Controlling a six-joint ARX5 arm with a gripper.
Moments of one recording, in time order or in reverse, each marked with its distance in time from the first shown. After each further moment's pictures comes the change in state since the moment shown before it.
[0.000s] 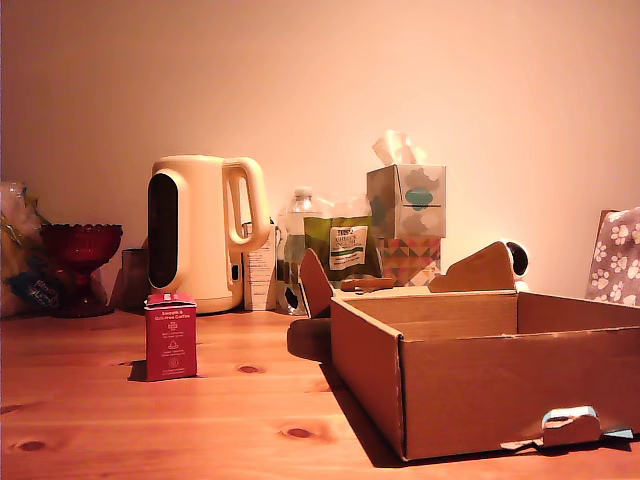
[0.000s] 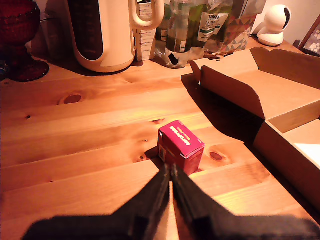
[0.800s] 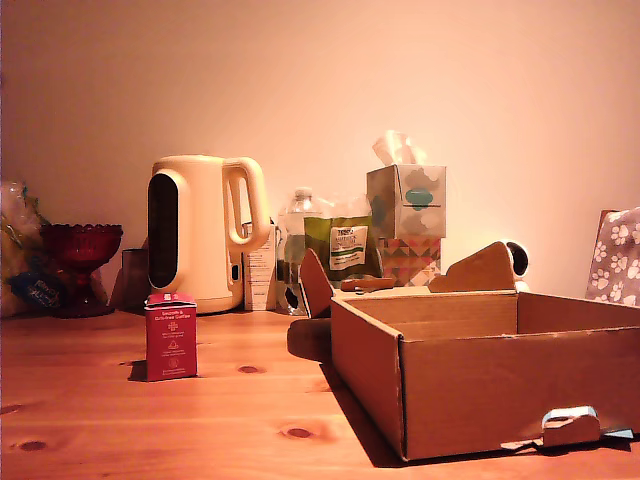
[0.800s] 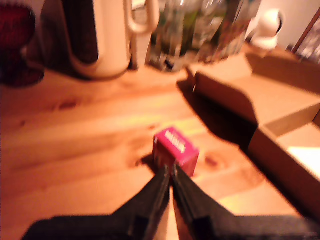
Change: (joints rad) arm 0.000 0.090 0.000 0.151 0.077 0.000
